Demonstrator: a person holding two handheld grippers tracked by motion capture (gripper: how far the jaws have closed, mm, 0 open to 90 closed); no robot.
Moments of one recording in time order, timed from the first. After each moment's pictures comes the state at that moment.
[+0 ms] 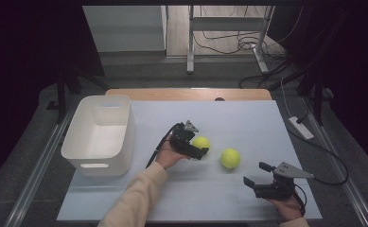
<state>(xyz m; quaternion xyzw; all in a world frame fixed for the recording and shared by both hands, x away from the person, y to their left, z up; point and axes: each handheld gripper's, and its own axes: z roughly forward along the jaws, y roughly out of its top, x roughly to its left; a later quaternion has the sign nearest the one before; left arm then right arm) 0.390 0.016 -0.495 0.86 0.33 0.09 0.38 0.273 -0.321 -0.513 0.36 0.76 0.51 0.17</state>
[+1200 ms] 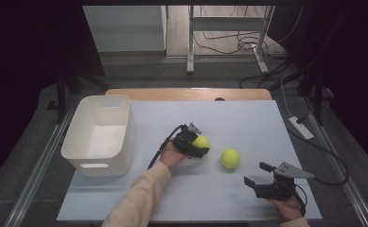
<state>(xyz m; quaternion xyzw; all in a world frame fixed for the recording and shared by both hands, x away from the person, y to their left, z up) 0.397 0.008 -0.508 0.87 0.32 0.07 0.37 0.273 -0.323 -0.513 0.36 0.76 0.51 0.17</state>
